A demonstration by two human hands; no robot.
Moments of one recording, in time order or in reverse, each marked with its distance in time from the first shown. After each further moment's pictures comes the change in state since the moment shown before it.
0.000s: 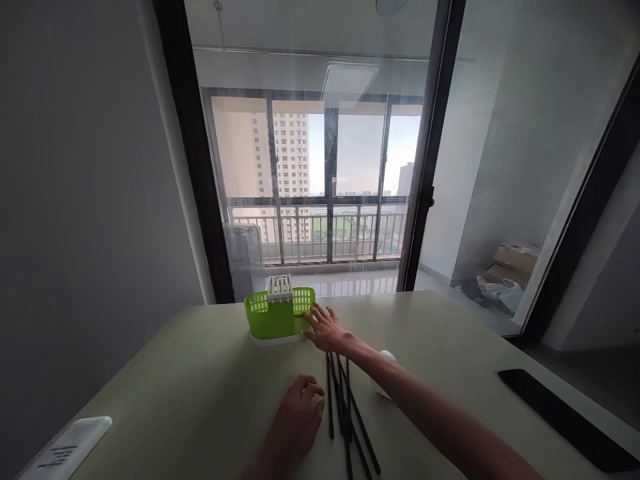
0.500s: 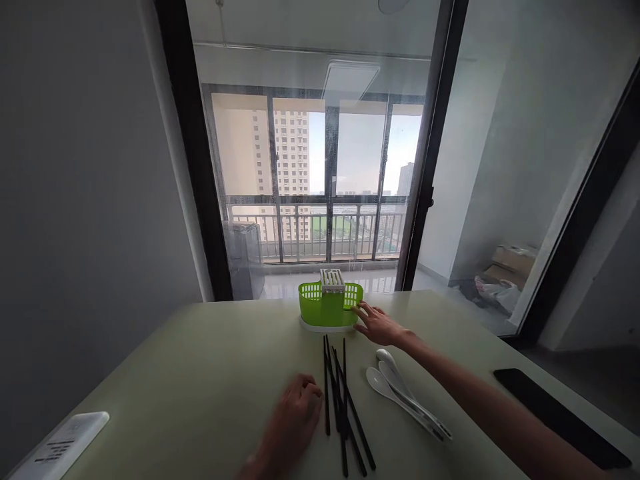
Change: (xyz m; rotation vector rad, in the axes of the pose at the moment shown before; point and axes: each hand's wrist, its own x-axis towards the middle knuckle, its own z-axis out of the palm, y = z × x) left_hand -0.003 0.003 -0.006 -0.028 -0.074 -0.026; right_hand -0.074 0.138 -0.010 -0.024 -0.003 0.123
